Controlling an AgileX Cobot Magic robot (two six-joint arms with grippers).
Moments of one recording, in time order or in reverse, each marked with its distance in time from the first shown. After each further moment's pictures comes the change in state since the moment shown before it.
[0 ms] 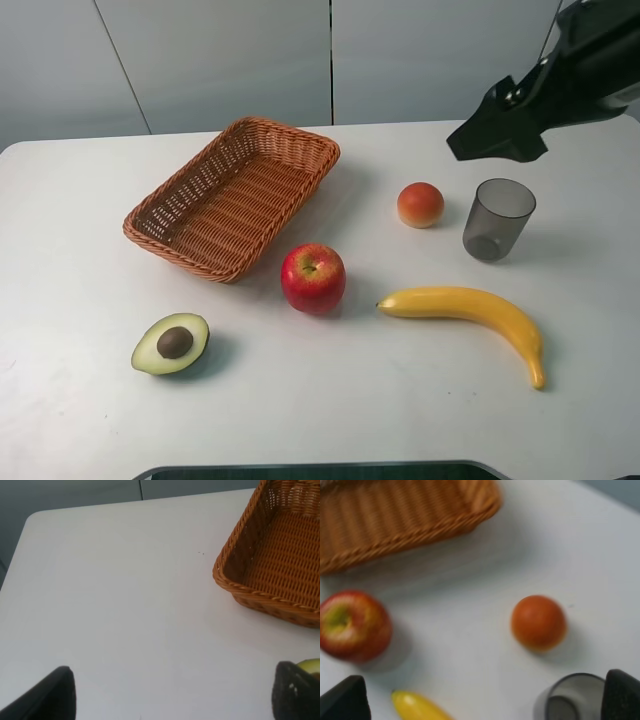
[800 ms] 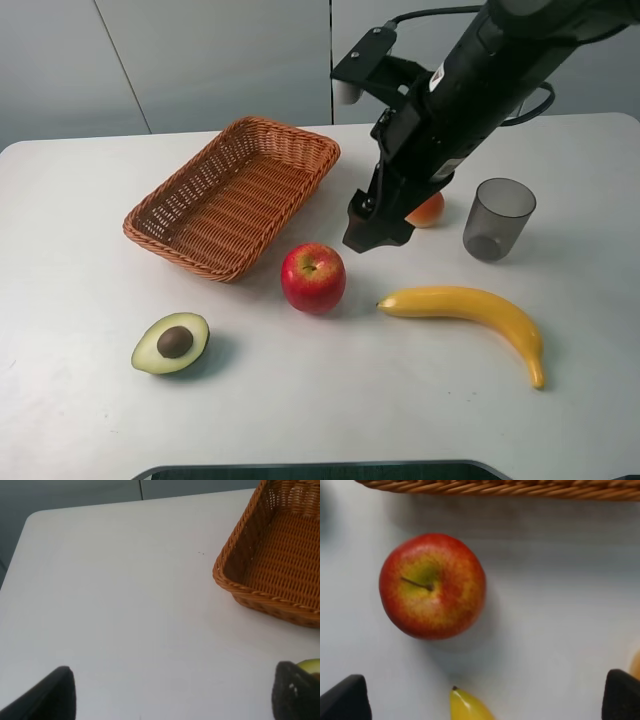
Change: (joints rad) left arm 0.000 0.000 0.000 0.000 0.000 -0.004; right arm 0.306 0.408 -0.169 -0.116 0.013 -0.018
